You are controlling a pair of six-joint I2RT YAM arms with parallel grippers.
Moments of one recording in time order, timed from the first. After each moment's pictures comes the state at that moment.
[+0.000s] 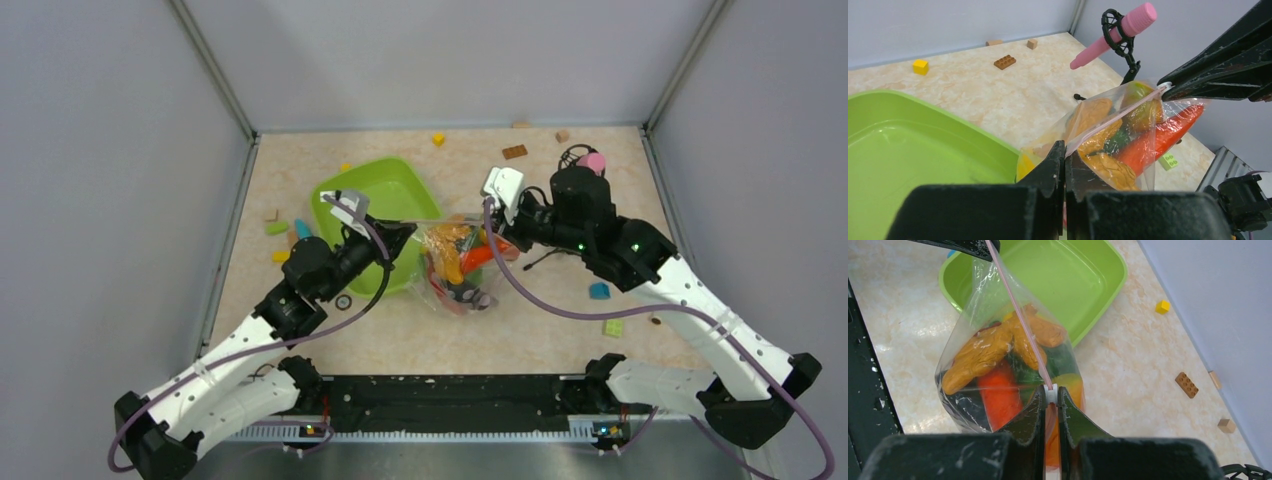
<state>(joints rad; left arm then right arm) -0.71 0.79 0.68 0.18 0.03 -0.30 0.74 1.07 1.29 -0.65 -0.20 -0.44</state>
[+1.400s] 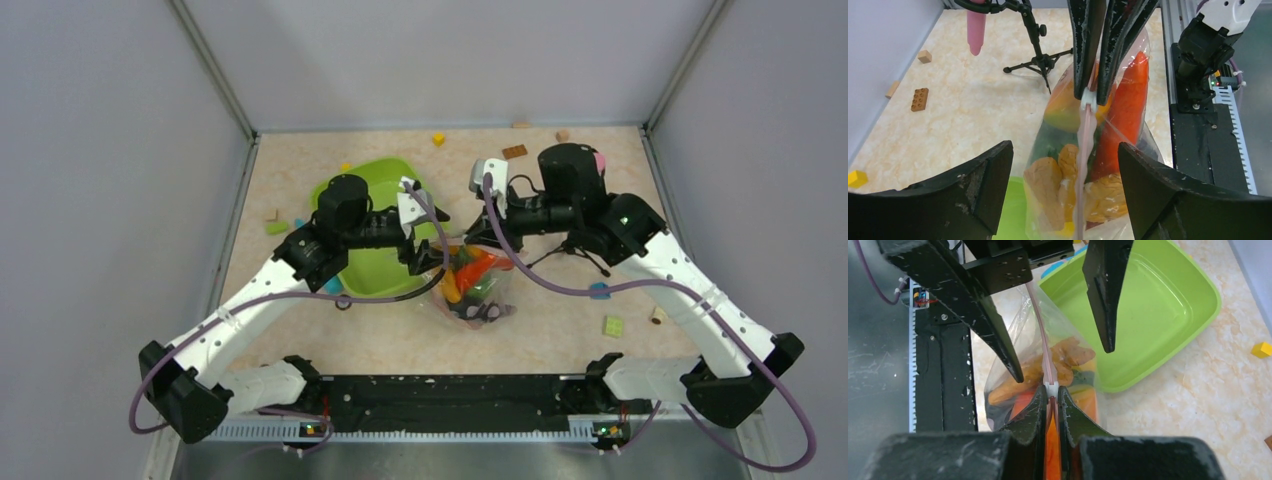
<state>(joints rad) -0.67 1.12 1.07 -0.18 0.71 0.28 0.70 1.20 1.45 -0.76 -0.58 -0.39</state>
